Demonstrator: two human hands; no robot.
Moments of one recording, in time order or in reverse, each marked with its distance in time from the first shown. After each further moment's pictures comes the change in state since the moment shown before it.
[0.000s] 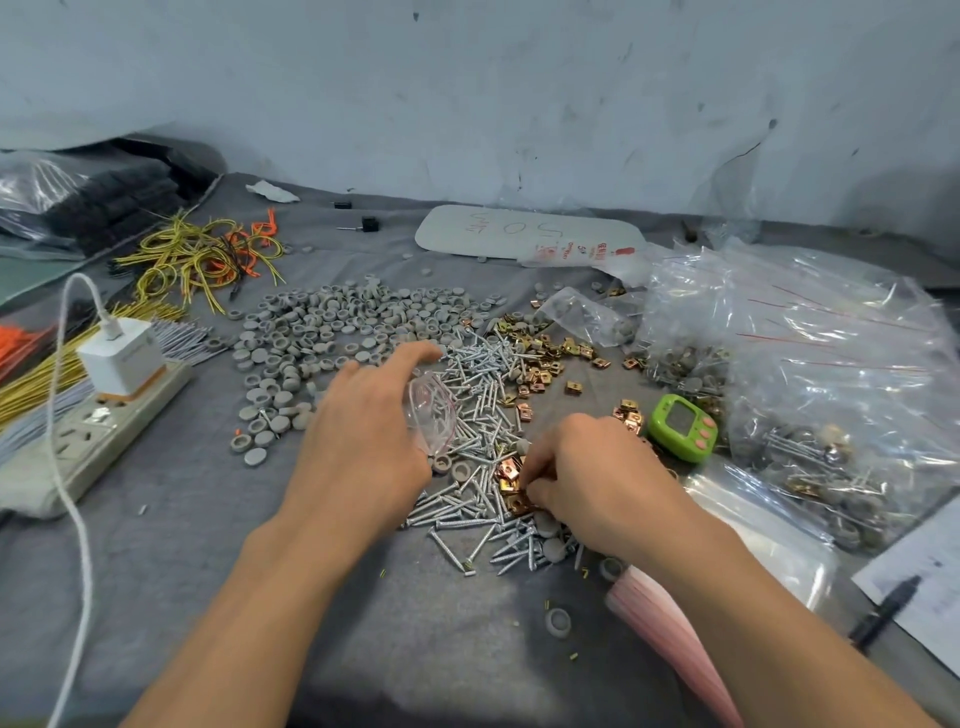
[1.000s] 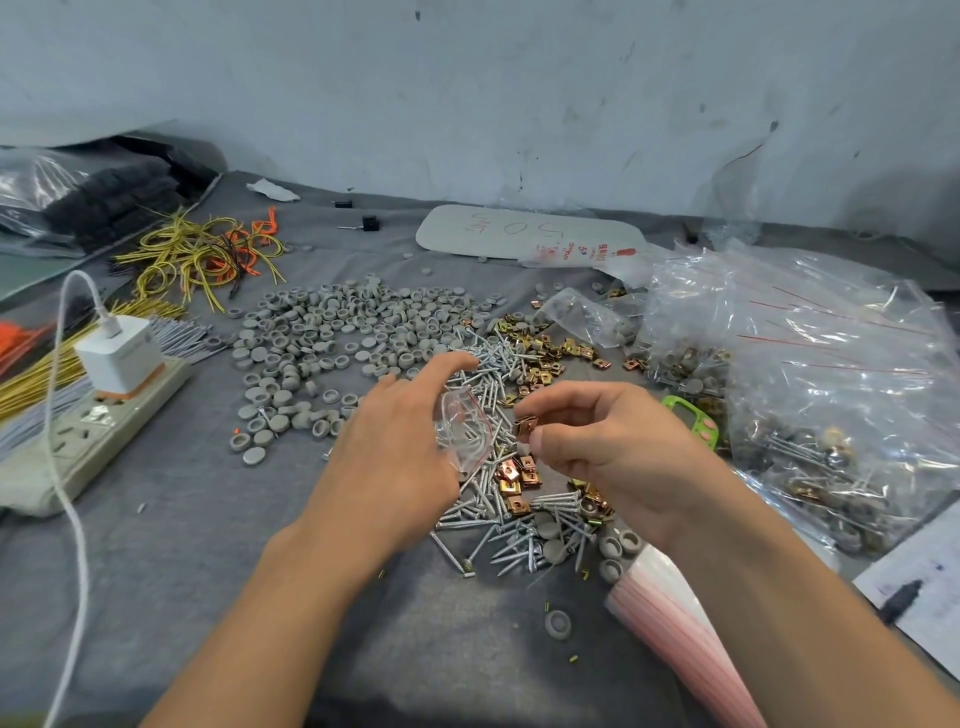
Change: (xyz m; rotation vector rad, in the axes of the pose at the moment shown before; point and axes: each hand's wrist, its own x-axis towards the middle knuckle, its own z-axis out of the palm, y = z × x) left_hand -0.006 0.018 0.003 -0.062 -0.115 0.020; right_hand -0.002 0.005 -0.013 1.248 -0.049 -0.020
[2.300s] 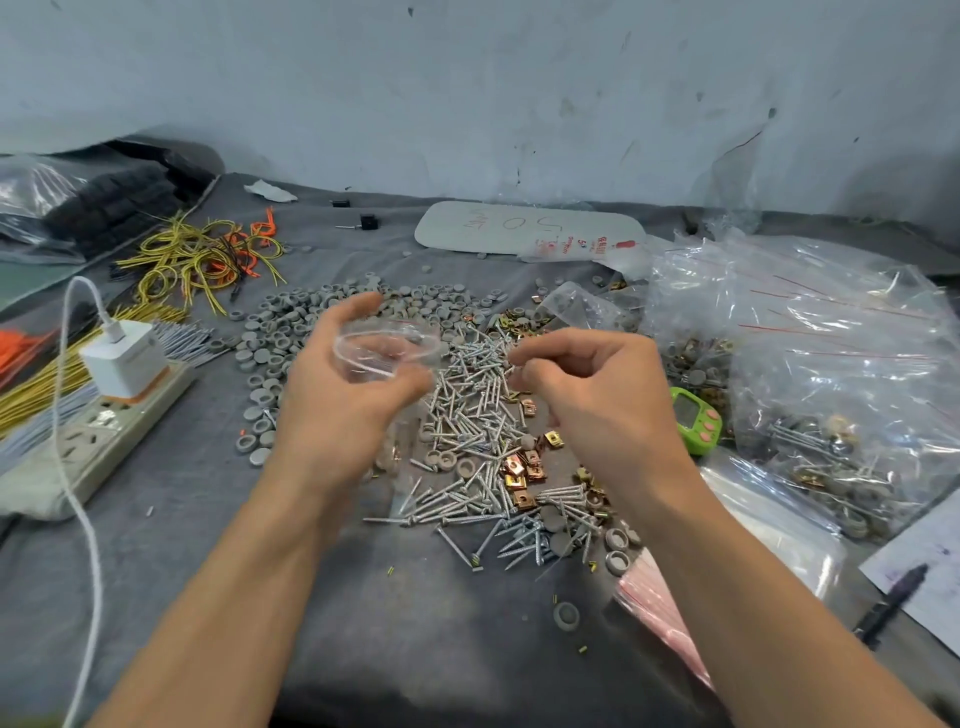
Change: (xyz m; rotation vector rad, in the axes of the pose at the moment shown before) left_hand 0.014 -0.015 -0.025 -0.914 0.216 -0.225; right_hand 0.011 -0.007 0.023 -0.330 0.379 -0.316
